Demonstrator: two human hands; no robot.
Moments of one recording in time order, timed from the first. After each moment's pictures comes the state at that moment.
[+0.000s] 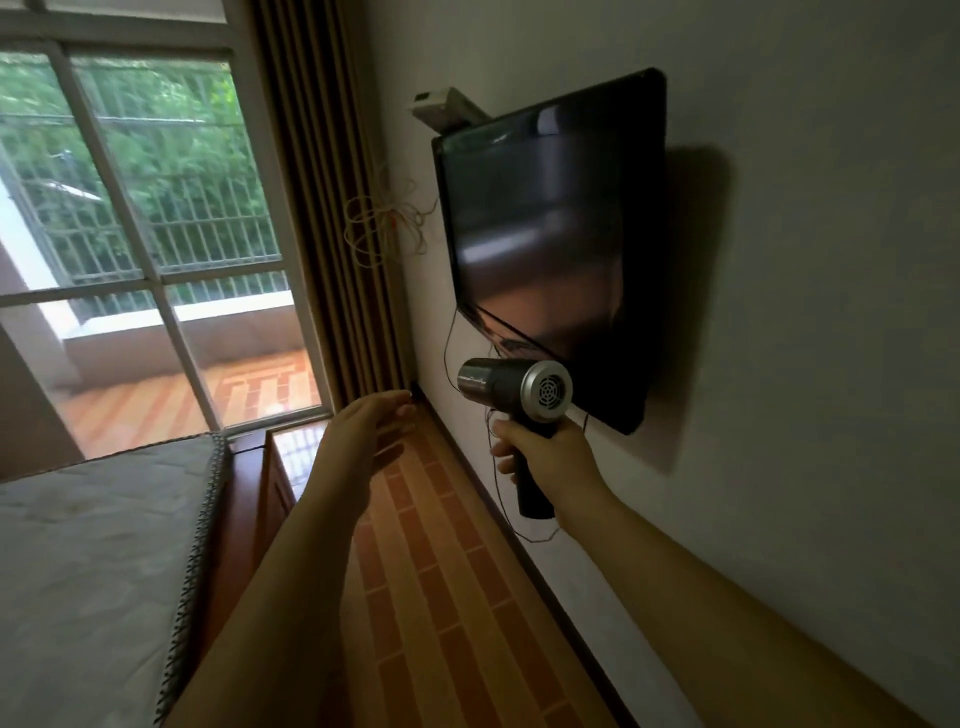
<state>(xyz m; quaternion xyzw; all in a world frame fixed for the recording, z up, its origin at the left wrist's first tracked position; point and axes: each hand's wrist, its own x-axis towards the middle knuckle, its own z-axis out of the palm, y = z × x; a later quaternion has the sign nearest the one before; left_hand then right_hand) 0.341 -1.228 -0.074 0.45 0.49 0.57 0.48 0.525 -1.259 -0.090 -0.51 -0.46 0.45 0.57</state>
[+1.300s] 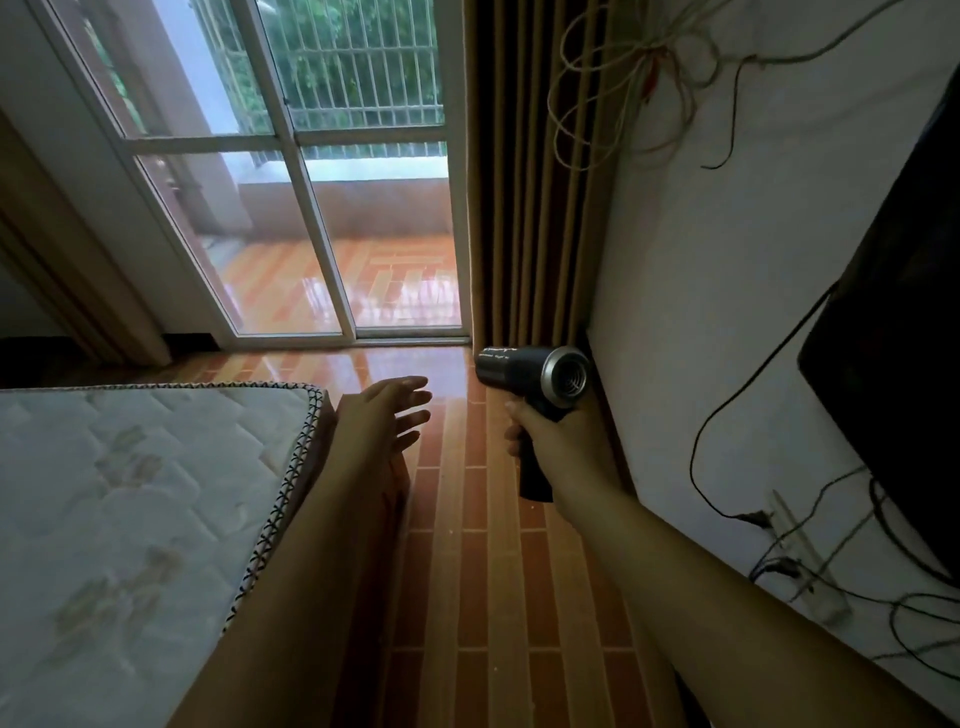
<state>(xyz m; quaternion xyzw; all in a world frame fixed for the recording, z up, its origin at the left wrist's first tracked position) 0.070 -0.573 -0.182 0.27 0.64 0.58 0.42 0.238 -0.533 -0.192 -0.52 -0.47 0.59 0.41</state>
